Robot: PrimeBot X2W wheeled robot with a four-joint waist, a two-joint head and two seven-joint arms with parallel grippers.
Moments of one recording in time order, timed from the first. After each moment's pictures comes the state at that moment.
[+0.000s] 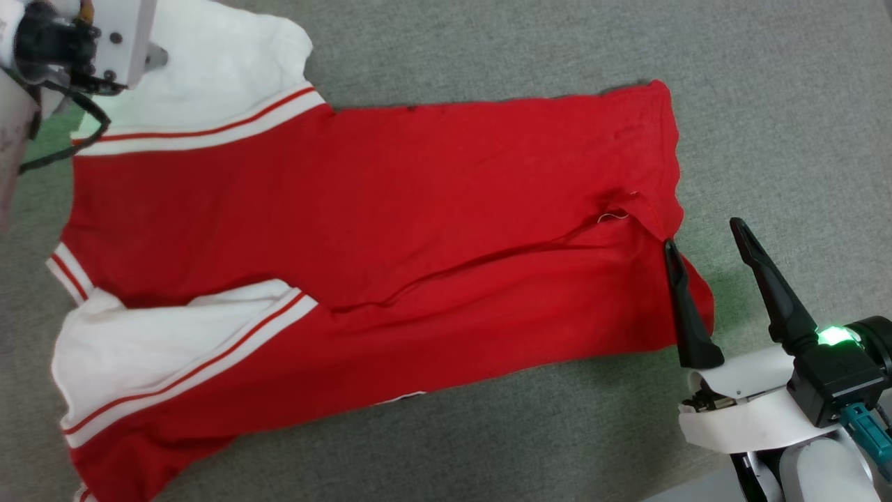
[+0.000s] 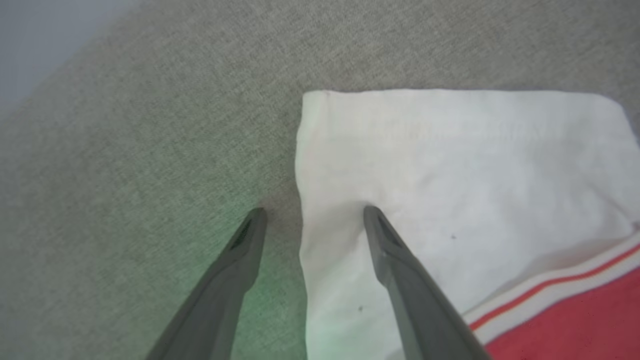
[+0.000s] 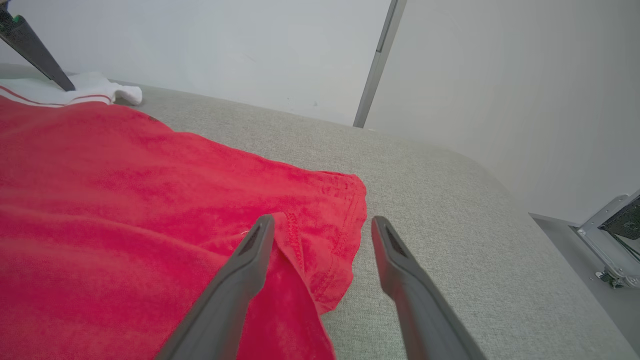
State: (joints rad) left arm -1.47 0.57 -0.78 0.81 -0.76 -0.11 1.03; right arm -0.17 -0.09 0.11 -0.07 0.01 0.13 -0.26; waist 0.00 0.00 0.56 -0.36
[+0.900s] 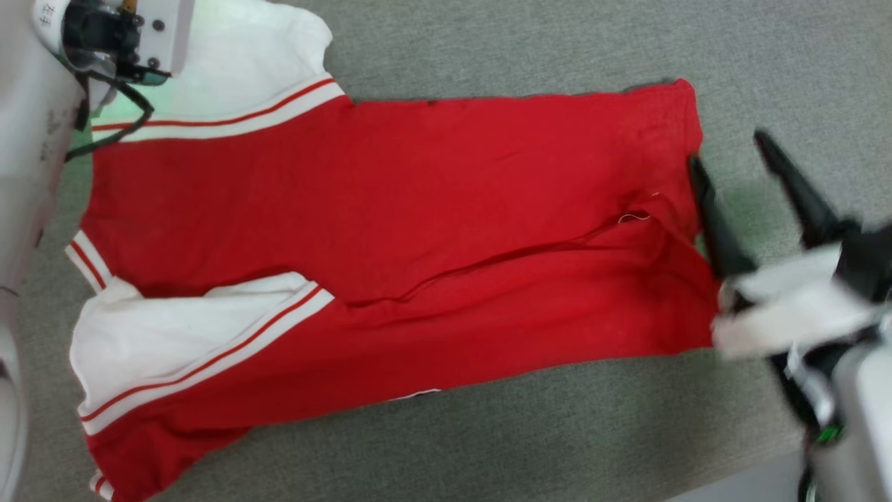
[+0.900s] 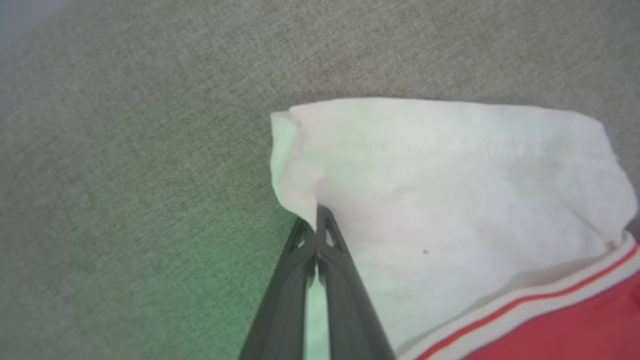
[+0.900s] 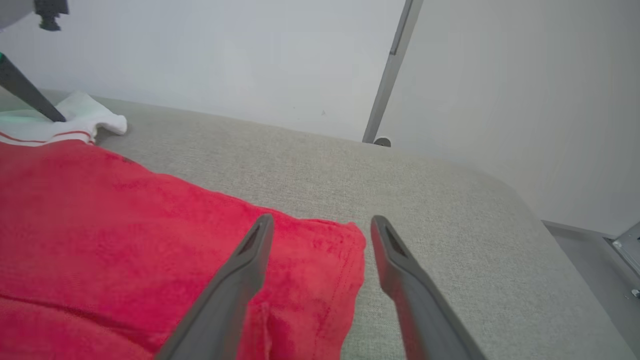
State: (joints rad) left arm -1.50 0.47 -0.79 0.93 -0.79 -0.08 1.02; right arm -0.37 -0.21 0.14 -0.06 0.18 0.13 -0.08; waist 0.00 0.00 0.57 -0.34
